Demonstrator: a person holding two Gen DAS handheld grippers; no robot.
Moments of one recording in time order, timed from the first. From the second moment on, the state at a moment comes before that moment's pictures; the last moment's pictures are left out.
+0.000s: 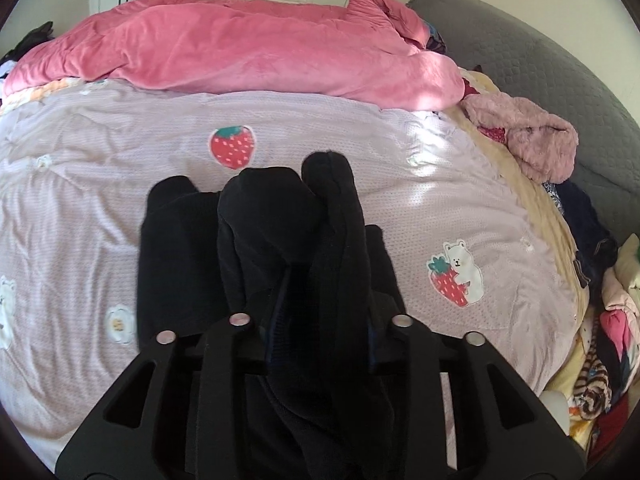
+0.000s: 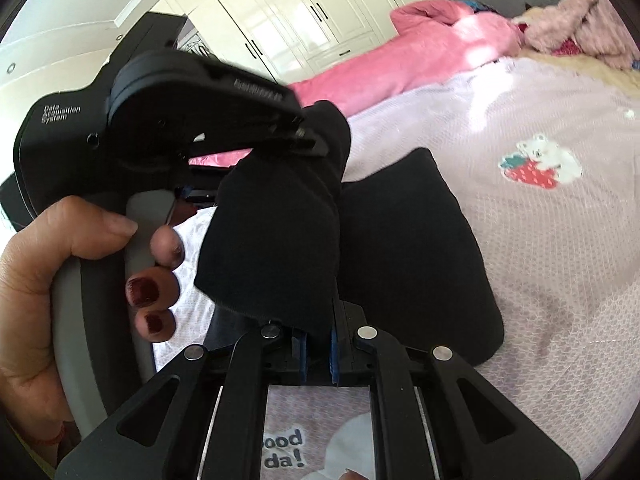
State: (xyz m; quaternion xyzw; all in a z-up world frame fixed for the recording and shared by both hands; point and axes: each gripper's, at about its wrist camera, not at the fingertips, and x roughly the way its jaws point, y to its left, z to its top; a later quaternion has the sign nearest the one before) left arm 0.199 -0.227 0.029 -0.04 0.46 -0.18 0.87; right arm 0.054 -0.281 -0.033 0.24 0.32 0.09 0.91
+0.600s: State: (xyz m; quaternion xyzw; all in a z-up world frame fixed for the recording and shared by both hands) left arm 0.175 -0.182 0.031 -0.11 0.43 -0.16 0.88; right arm 0.006 -0.349 -0.026 0.26 0.33 0.06 0.91
